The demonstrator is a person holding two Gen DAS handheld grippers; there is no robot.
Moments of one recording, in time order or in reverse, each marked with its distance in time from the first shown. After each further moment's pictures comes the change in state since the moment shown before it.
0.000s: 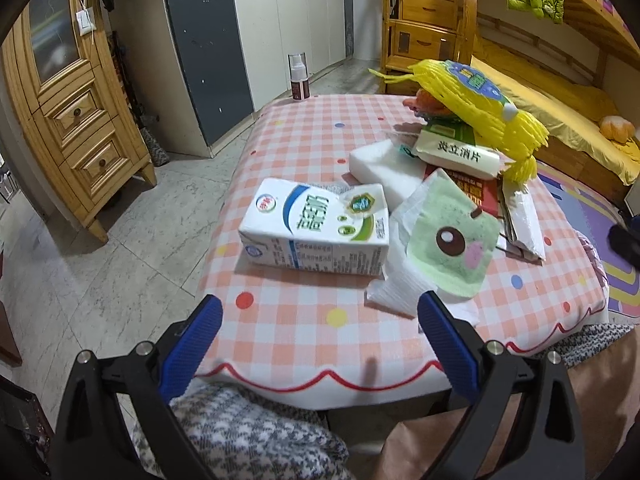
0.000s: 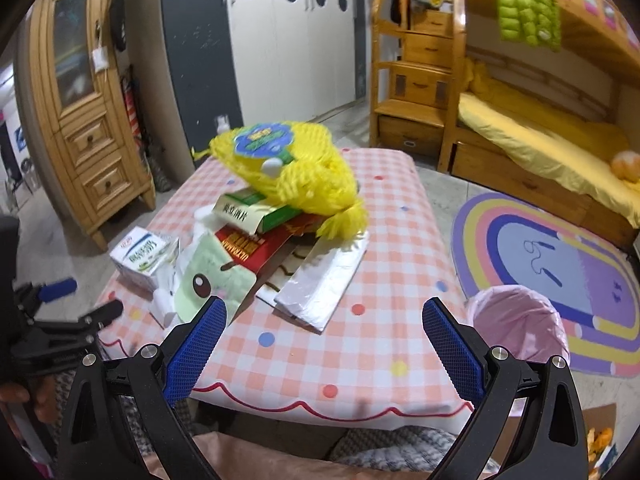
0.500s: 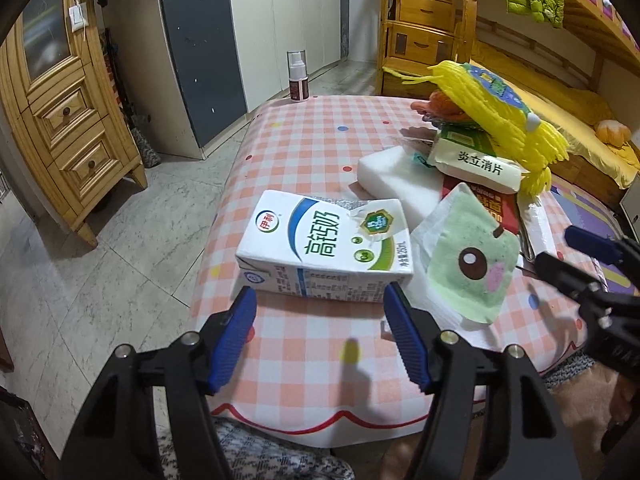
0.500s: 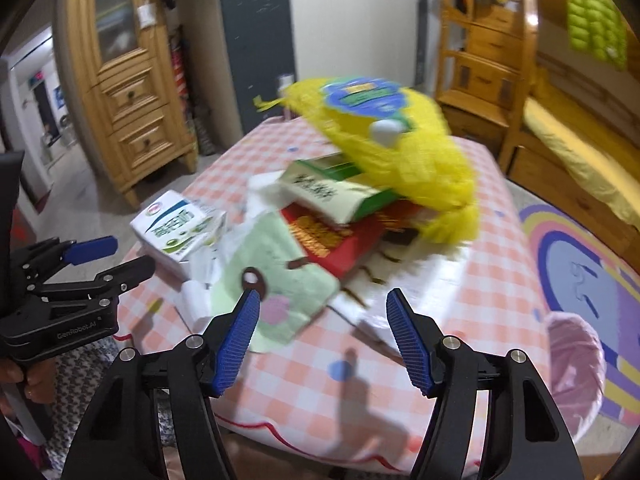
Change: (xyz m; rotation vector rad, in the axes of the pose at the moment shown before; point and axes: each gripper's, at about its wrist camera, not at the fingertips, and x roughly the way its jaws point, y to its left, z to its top) left arm 0.027 0.012 0.012 -0.008 0.005 -0.032; right arm 0.063 0.056 0.006 -0.141 0.085 0.152
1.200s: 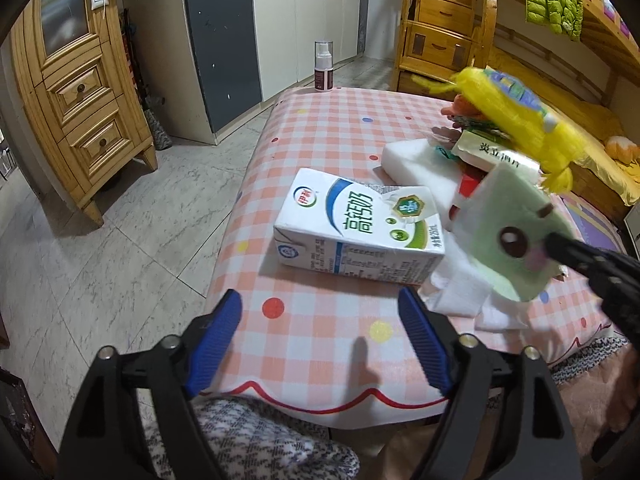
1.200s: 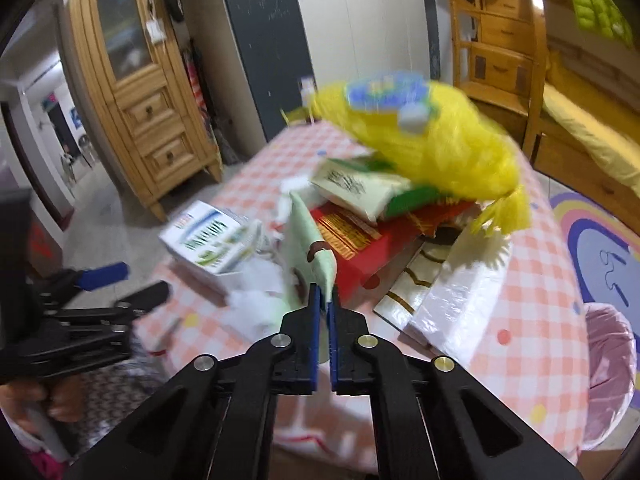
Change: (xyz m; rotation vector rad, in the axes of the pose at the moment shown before) left arm -0.007 0.020 -0.012 -0.061 0.016 0.007; right arm -0.016 -0.005 -0.001 0.063 -0.025 0.110
